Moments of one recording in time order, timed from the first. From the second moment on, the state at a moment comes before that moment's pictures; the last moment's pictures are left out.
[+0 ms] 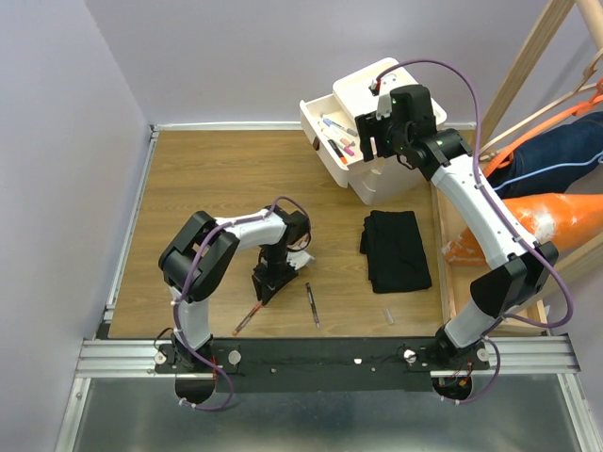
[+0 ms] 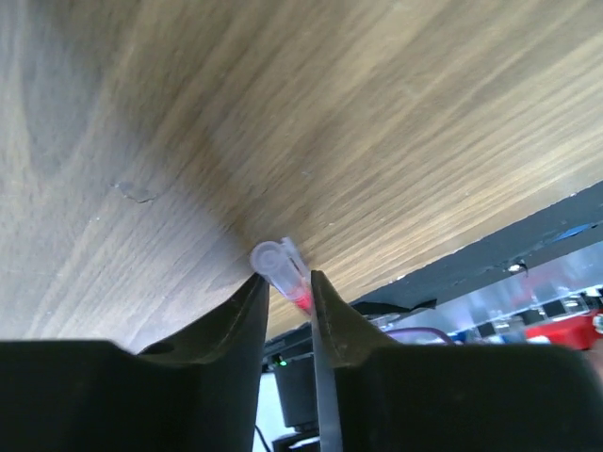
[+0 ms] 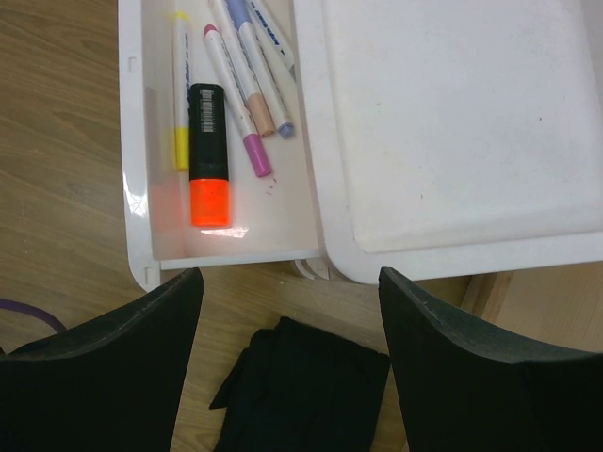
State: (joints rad) left arm -0.71 1.87 1.13 -1.10 0.22 0.19; right arm 0.44 1.65 1.79 -0.70 0.14 -0.06
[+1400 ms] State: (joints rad) left arm -0.58 1.79 2.14 -0.71 0.33 0.28; right arm 0.44 1.60 1.77 -0.67 0.20 -0.12
